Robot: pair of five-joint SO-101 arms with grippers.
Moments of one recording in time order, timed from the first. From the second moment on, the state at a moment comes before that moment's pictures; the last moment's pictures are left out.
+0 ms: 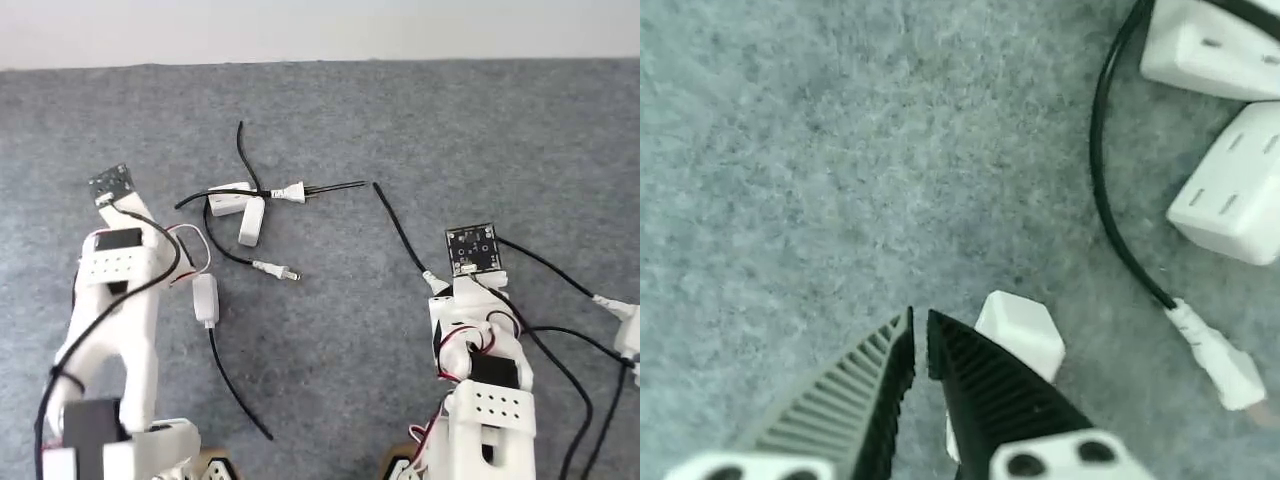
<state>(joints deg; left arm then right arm) -11.6 -6.7 37.5 62.3 27.8 7.5 -61.3 82.9 32.9 16.7</state>
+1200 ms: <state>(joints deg) 19.8 0.8 37.1 58.6 26.2 7.5 -61.3 82.9 32.9 16.7</state>
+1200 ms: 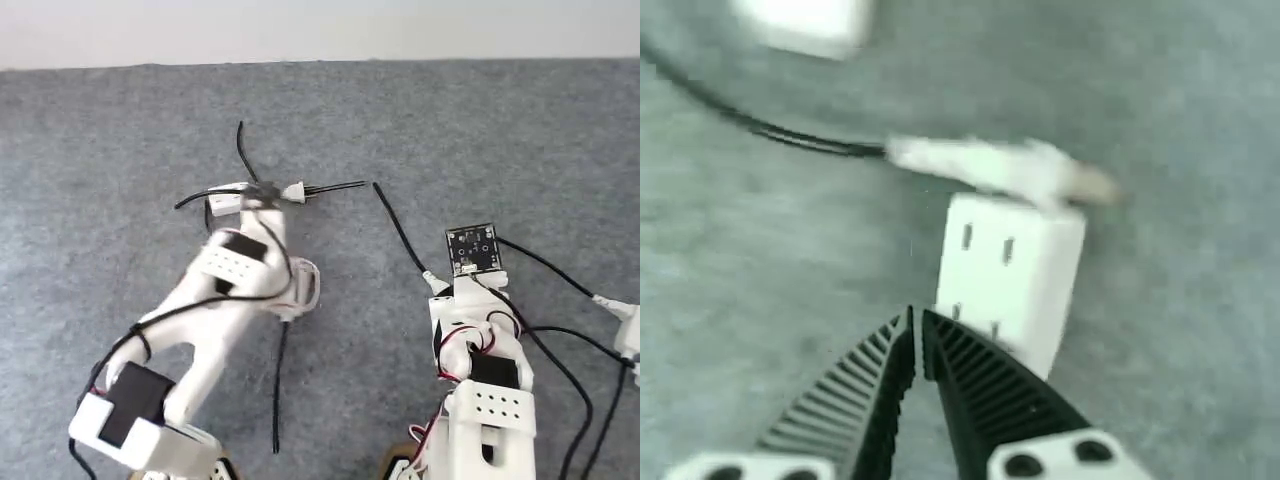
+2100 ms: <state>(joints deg) 18.7 0.8 29.9 64.8 8.3 7.5 -61.3 82.9 32.9 16.7</state>
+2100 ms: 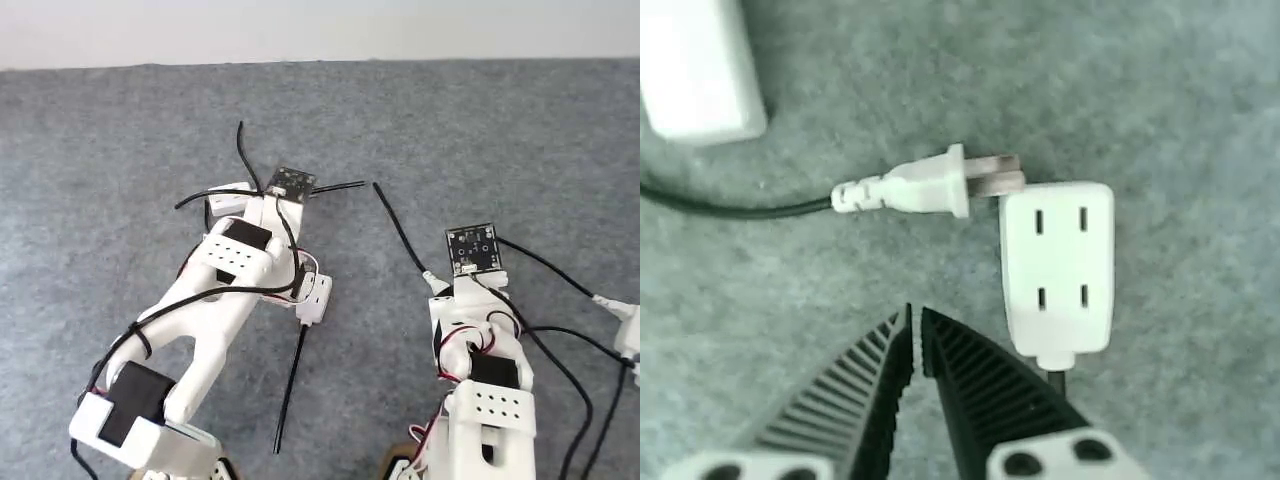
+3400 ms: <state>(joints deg) 6.8 -21.1 55.3 43.6 4.9 -2.3 -27.2 46.2 53.0 10.1</state>
